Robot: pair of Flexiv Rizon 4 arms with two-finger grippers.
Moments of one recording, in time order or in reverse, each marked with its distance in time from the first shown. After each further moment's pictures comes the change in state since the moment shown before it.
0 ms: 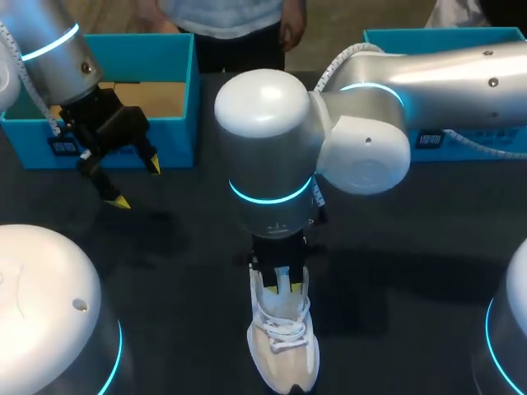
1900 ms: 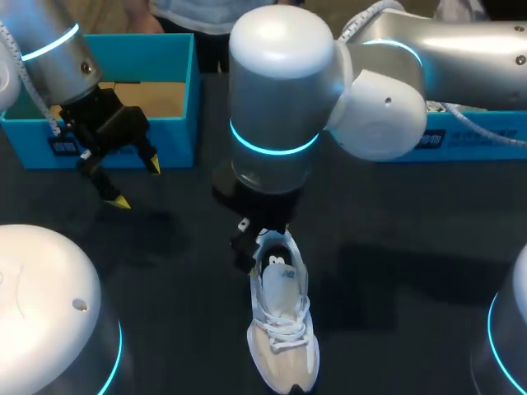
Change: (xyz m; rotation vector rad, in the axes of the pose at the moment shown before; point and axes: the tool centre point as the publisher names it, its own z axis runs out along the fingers) left arm 0.000 0.000 0.000 0.000 0.000 0.000; right arm 0.016 0.038 -0.060 -0.127 0.114 -0.933
